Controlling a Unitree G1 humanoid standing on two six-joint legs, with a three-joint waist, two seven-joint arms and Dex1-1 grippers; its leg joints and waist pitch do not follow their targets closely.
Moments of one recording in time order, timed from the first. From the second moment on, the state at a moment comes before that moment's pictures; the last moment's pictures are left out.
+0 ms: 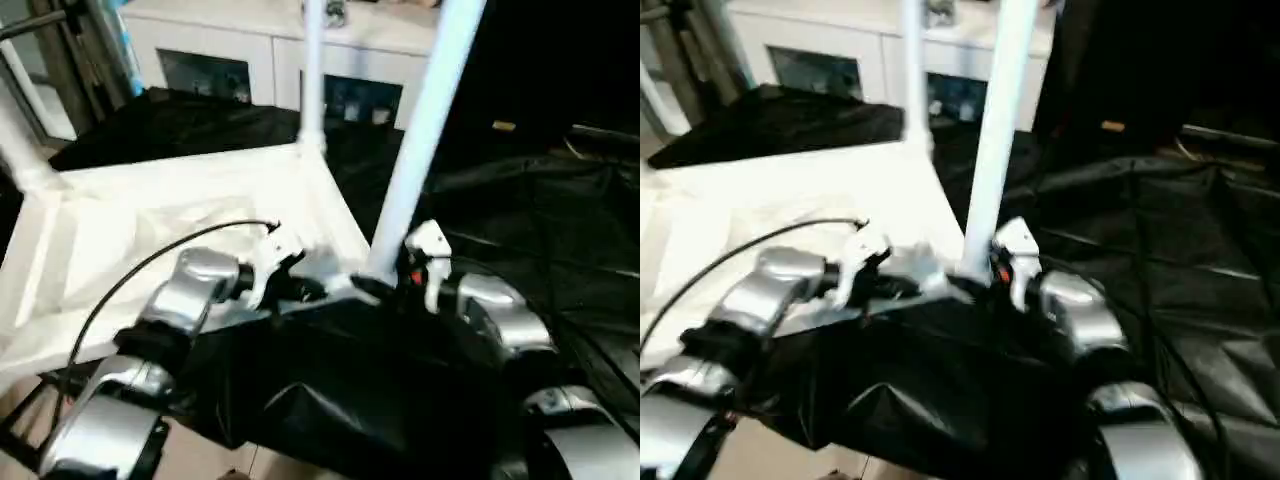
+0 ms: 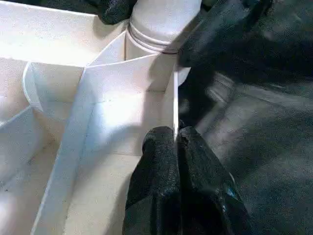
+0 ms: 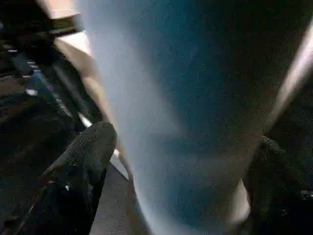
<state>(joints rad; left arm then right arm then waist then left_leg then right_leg) -0.65 0.31 -0.24 0.68 -0.01 0.18 -1.25 -0.56 -0.25 0.06 0.77 0.13 0.03 1.09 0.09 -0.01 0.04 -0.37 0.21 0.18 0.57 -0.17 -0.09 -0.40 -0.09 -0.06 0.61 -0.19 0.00</state>
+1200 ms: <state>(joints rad) -0.73 0.12 -0.19 0.81 0.04 0.22 -0.82 -0.67 -0.08 -0.07 0.92 0.10 0.06 0.38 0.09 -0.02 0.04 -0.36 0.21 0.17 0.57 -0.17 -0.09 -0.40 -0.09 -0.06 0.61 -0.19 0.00</state>
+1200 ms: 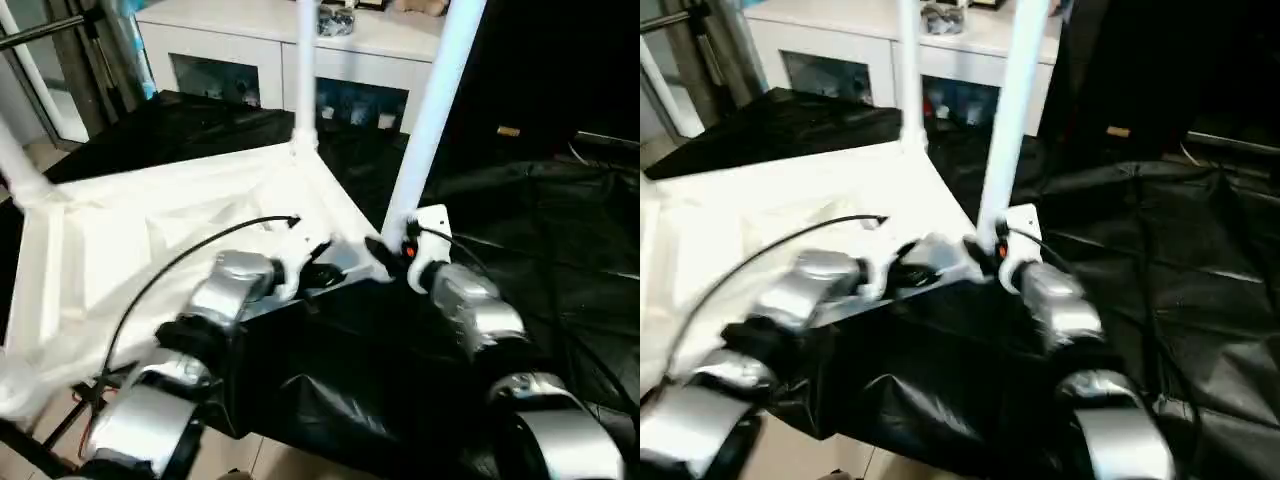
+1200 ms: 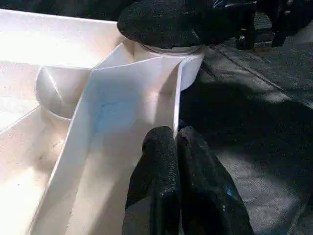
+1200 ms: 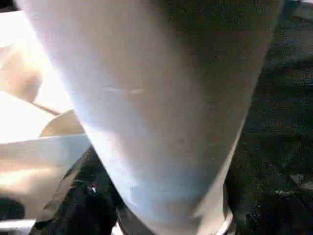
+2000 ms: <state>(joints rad) -0.72 0.20 -0.21 0.80 0.03 0.16 -0.99 -0.55 -0.33 -0.01 0.77 0.15 0.07 0.98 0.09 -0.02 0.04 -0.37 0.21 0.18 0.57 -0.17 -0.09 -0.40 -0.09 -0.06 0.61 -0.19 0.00</state>
